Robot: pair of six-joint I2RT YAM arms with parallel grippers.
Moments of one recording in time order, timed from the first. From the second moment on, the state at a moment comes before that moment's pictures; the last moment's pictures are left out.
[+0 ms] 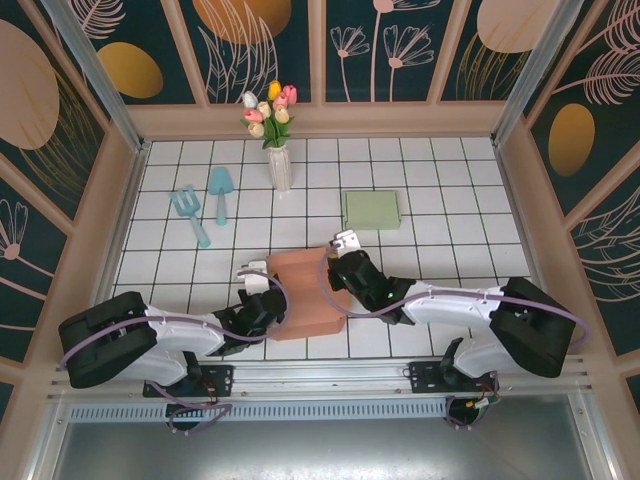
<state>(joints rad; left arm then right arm) -1.09 1.35 0.25 0.47 -0.82 -0.76 1.04 1.37 0.58 0.21 0.44 0.36</state>
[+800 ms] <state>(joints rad) -1.09 1.34 0.25 0.45 -0.84 -0.79 0.90 1.41 0.43 0.27 0.42 0.45</state>
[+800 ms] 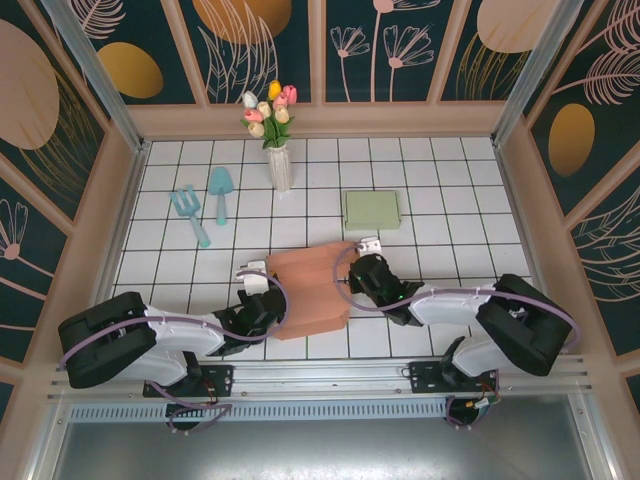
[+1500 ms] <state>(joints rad) -1.09 1.41 0.29 0.48 -0.82 -0.79 1.01 1.43 0.41 0.44 0.31 0.36</state>
